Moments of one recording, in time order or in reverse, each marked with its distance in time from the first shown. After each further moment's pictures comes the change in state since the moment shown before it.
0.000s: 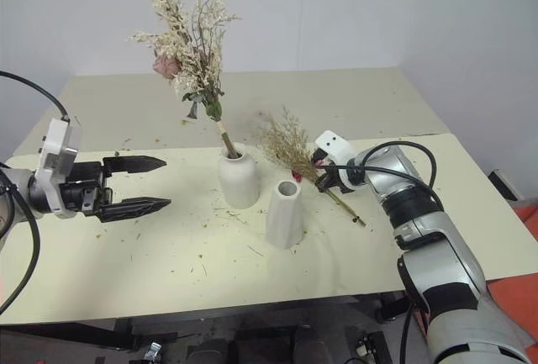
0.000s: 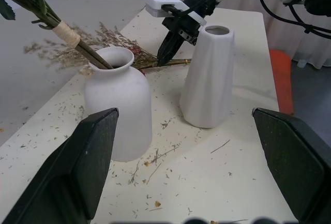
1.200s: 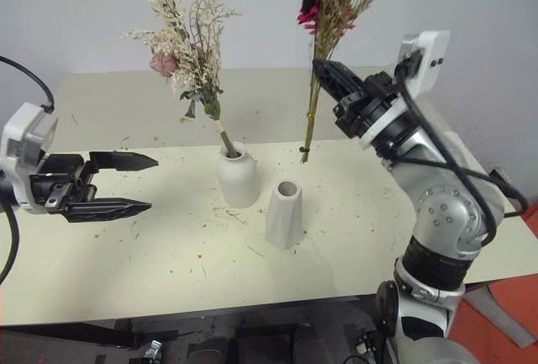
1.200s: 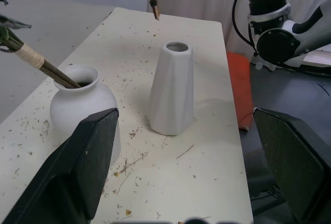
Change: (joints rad) left arm -0.035 0.087 0.044 0.013 -0.108 0.106 -0.142; right arm 0.287 0.254 -0.716 -1.058 0.745 0.156 -0.547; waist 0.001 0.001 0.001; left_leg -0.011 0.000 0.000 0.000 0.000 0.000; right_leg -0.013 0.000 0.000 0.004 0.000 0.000
